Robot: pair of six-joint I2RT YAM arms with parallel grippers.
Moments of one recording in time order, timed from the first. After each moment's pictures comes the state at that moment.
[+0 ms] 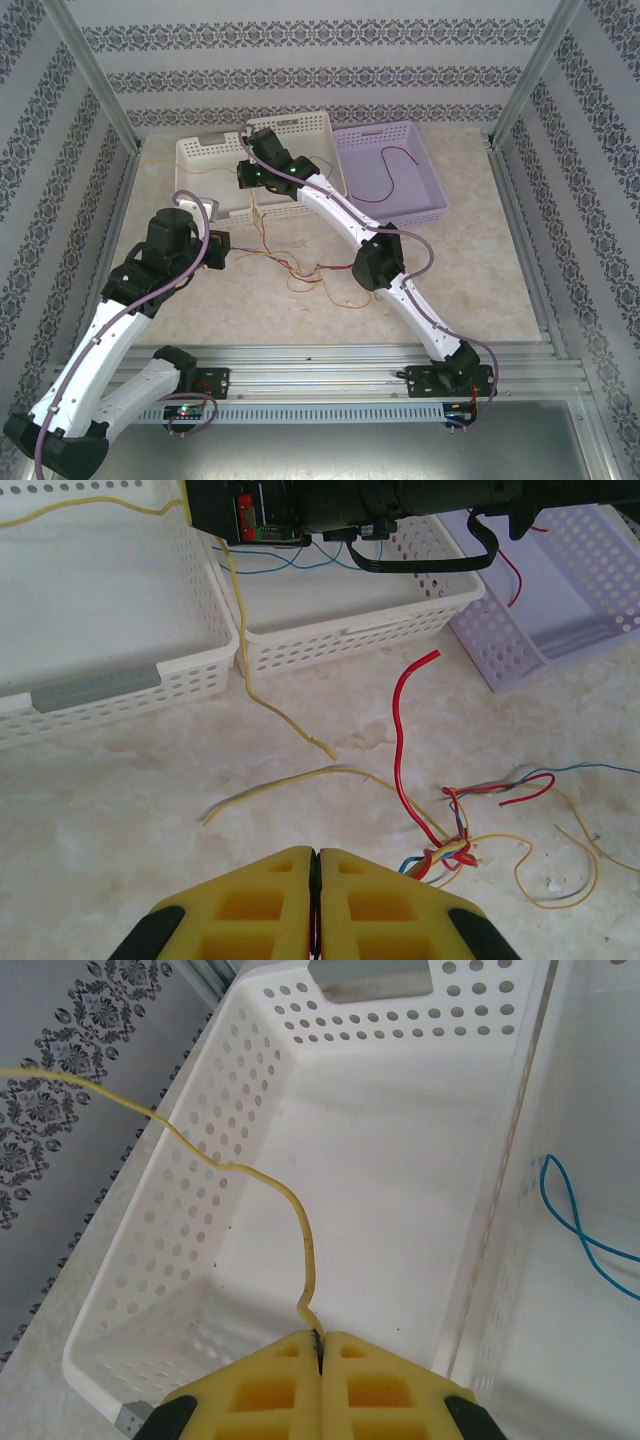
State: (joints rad) left arm -0.34 0.83 0.95 -0.75 0.04 -0.25; right arm 0.74 2.71 2.81 -0.70 -0.12 0.50
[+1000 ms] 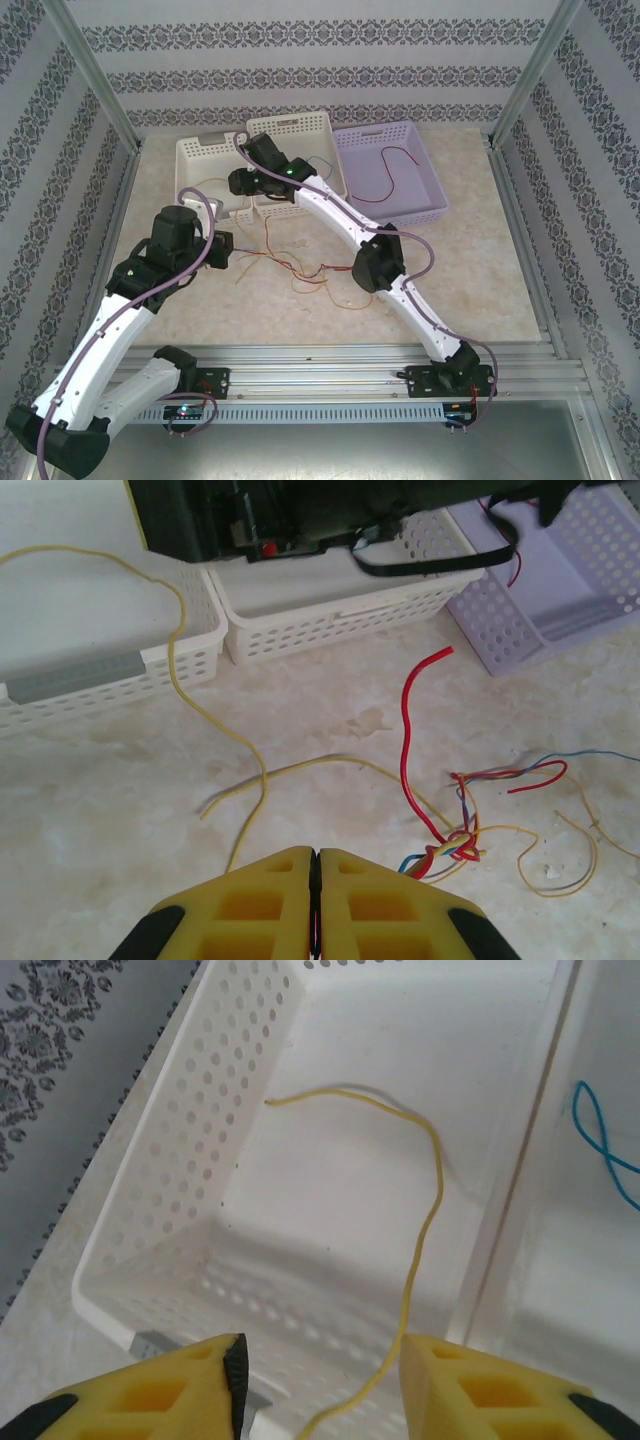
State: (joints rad) left arm -0.34 0.87 0.95 -0.75 0.06 -0.24; right arm 0.76 2.65 2.74 -0.79 -0.14 0.49
